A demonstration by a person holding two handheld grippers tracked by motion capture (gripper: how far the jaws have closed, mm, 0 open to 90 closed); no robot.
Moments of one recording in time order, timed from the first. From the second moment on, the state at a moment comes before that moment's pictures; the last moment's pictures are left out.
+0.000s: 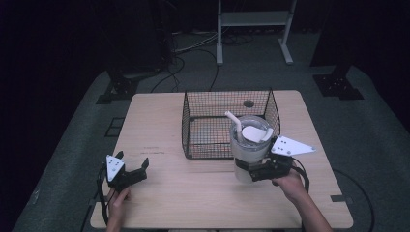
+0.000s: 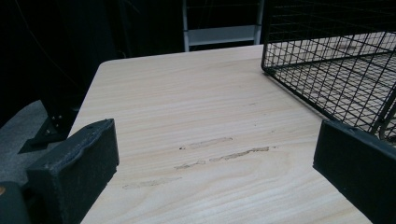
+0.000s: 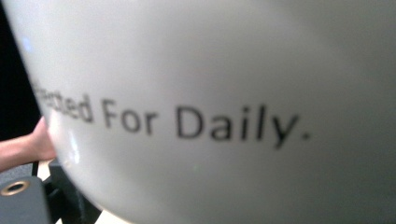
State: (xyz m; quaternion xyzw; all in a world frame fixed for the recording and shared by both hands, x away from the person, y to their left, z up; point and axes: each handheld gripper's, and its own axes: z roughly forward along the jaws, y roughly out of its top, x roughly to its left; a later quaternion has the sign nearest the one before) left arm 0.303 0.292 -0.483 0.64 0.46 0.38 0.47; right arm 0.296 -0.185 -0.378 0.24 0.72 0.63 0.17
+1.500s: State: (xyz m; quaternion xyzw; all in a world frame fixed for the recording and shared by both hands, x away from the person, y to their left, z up) left arm 0.303 0.293 -0.483 0.64 0.46 0.38 0.48; right arm 0.414 -0.139 -0.304 0.24 0.73 0.61 0.18
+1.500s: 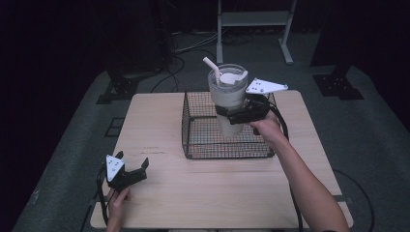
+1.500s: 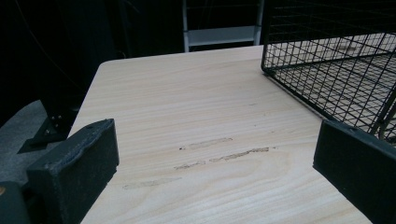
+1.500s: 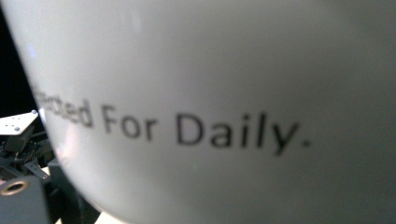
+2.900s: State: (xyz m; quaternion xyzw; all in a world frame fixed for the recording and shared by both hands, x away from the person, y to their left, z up) left arm 0.303 0.294 -0.483 0.64 0.46 0.38 0.48; right arm 0.513 -0.078 -0.377 0.23 0.79 0.54 0.14
